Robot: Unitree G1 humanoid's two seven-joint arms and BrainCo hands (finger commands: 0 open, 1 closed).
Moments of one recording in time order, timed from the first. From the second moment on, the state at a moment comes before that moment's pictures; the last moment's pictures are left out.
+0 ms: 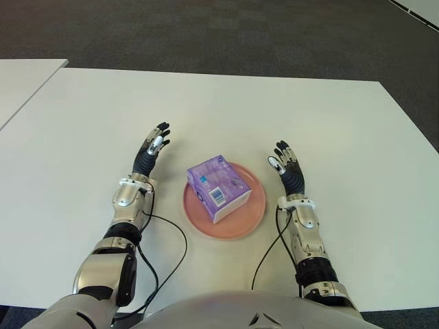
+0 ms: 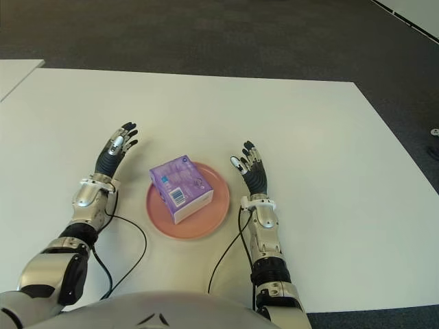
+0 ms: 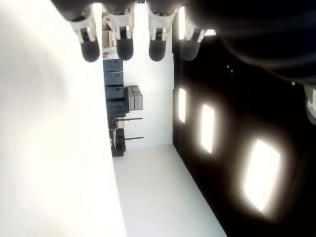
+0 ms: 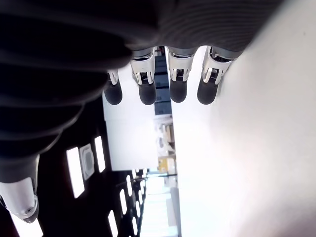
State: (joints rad) left arm -0.37 0.20 0.13 1.02 -0.17 -0.78 -0.32; right arm -0.09 0.01 -0.07 0.43 0.08 -0.31 0.06
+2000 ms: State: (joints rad) left arm -0.17 0.07 0.02 0.71 0.01 -0.59 -0.11; right arm -0.08 0.04 -0.12 0.47 0.15 -0.39 0.10
